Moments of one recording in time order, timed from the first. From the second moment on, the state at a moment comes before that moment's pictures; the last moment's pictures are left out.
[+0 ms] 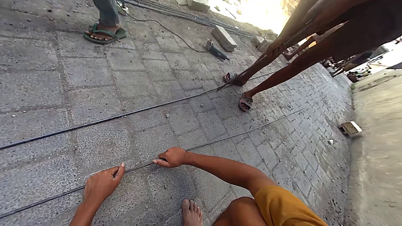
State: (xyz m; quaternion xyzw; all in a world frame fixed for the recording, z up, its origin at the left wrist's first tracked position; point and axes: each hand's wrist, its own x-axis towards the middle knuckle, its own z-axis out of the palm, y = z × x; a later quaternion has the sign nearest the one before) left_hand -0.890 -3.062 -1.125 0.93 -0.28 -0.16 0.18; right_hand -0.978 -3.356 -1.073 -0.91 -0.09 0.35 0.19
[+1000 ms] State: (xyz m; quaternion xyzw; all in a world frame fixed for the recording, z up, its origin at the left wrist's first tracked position) left_hand -0.888 -3.064 -1.127 0.93 -0.27 -0.16 0.19; right_hand -0.973 -3.357 -1.071 -0.91 -0.08 0.35 0.19
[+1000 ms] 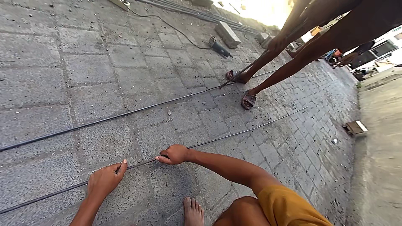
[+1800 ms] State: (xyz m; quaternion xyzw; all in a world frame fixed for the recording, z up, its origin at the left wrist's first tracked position) left_hand -0.889 -3.062 -1.124 0.92 -0.28 -0.17 0.19; right_hand -0.977 -3.358 -1.076 -0.92 -0.08 0.34 0.19
